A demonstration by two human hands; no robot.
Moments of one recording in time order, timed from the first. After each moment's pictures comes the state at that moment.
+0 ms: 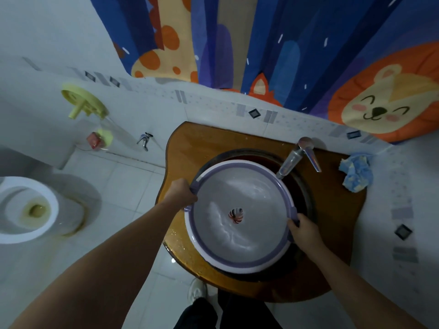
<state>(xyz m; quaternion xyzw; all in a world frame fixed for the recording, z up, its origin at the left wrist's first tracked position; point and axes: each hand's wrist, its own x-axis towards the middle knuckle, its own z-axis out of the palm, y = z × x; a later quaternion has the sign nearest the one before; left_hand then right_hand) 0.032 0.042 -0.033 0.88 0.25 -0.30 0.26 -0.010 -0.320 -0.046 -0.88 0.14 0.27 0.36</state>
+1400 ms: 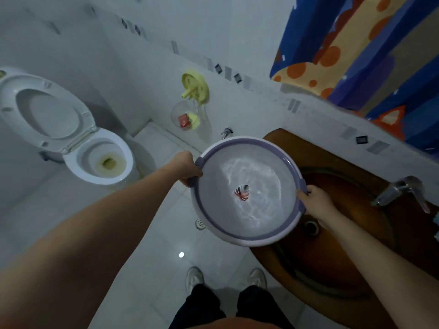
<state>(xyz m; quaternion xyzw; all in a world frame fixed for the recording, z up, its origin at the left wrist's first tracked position) -0.097 0.282 0.057 0.86 0.35 -0.21 0.29 0.008 -0.078 0.025 -0.89 0.01 0.29 0.36</state>
